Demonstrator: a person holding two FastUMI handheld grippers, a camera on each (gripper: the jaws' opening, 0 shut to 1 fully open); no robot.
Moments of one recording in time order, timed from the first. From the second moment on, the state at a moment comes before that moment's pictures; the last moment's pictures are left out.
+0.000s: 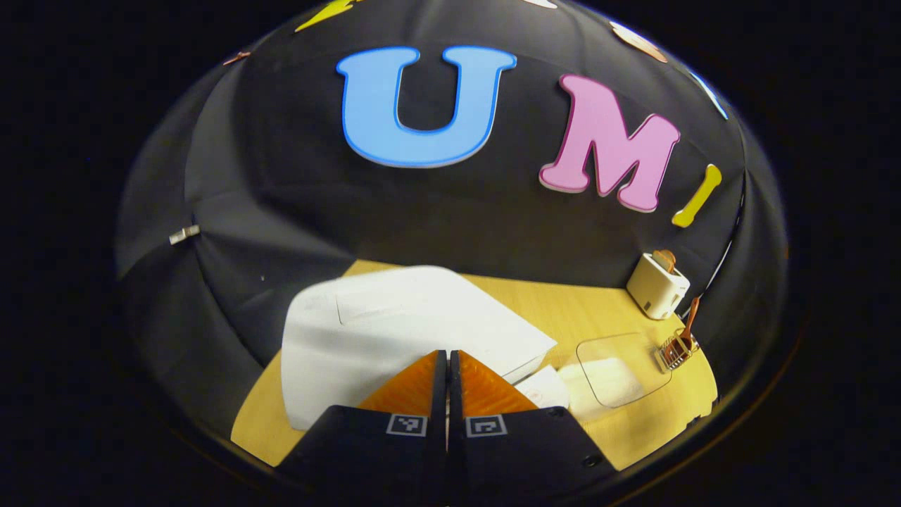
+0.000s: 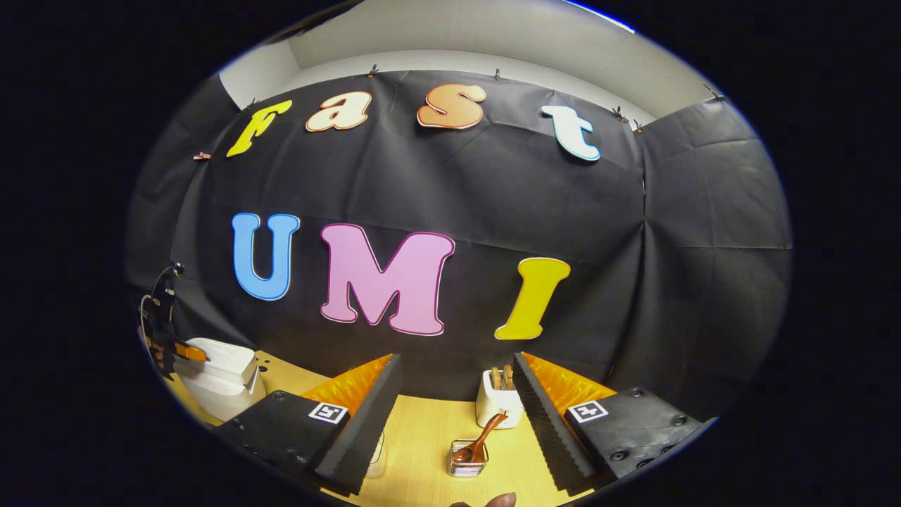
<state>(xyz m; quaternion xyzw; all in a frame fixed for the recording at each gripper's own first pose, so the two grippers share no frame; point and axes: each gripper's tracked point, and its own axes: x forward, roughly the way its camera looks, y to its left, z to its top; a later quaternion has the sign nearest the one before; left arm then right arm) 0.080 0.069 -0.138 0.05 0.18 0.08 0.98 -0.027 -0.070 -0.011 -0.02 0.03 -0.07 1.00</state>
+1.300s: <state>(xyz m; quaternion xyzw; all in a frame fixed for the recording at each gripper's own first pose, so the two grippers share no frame) 0.077 0.017 -0.014 0.07 -0.01 0.07 0.99 0.009 -0.110 -0.103 0.05 0.11 -0.04 0.99</state>
